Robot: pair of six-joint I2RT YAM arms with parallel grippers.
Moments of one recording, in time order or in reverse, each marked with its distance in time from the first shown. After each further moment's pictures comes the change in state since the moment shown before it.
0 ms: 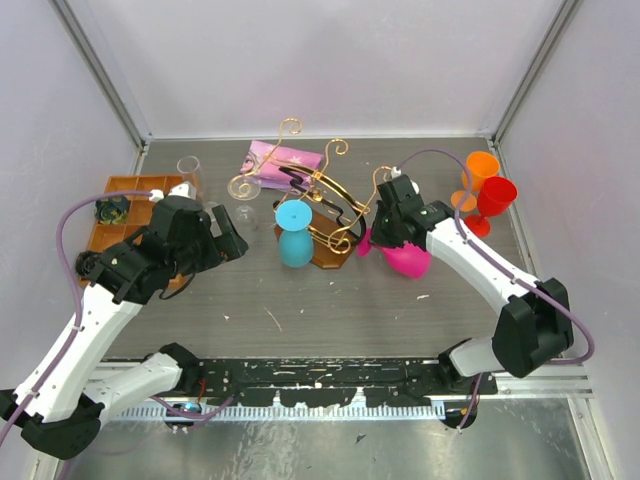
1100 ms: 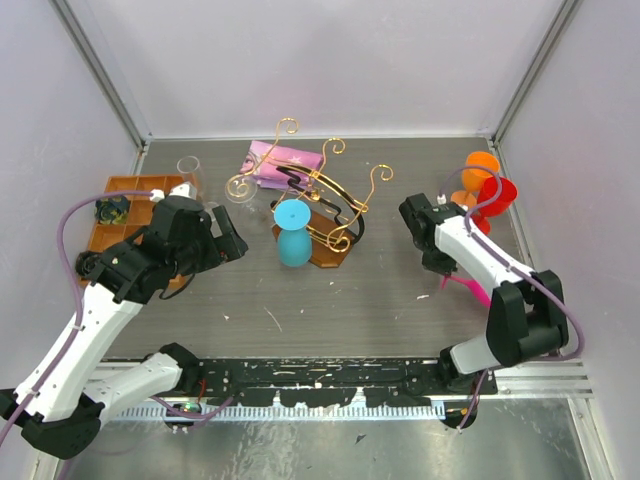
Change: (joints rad) left arm 0.000 0.003 0.000 -0.006 -0.003 0.009; right arm -0.166 0.027 -0.077 -0.399 0.521 0.008
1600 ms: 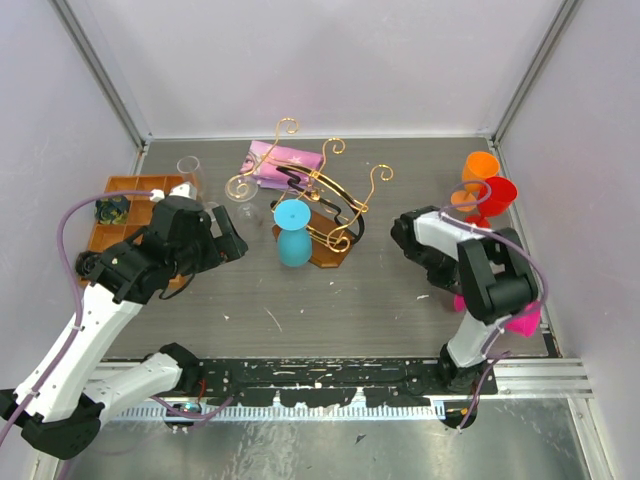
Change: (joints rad) left arm 0.000 -0.002 0.000 0.000 0.002 0.004; right arm 0.000 0.255 -0.043 -0.184 0.194 0.282
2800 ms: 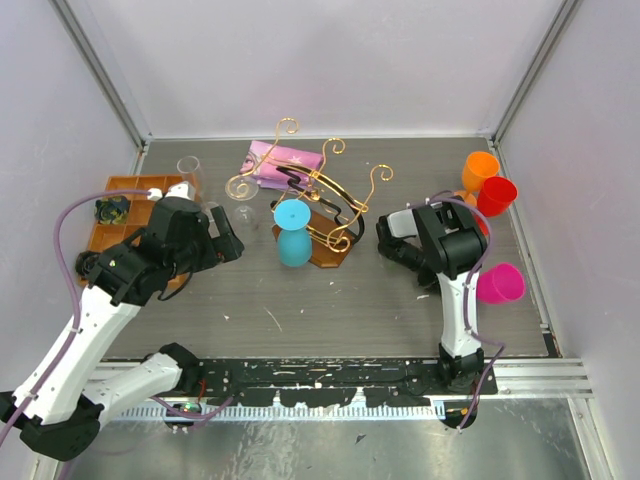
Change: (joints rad) left arm 0.000 -0.012 0.000 -0.001 -0.037 0.043; right arm 0.020 0.507 0.180 -0.143 0.075 0.047
